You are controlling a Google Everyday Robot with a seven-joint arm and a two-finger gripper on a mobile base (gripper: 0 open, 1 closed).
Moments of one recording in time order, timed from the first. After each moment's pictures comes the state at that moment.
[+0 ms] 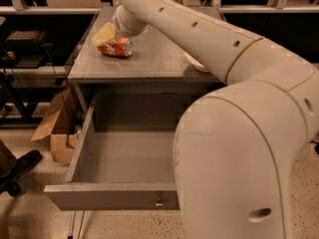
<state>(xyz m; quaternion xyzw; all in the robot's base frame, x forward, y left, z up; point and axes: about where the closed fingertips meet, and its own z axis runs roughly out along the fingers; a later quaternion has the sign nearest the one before) 0.821 0.122 0.909 -0.27 0.86 0.12 0.41</state>
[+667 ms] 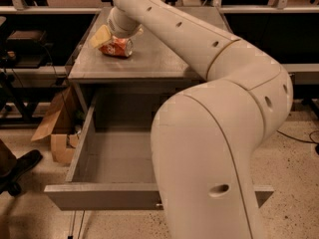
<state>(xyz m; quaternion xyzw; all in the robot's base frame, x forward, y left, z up) 0.838 0.138 0.893 -0.28 0.87 0.11 0.38</state>
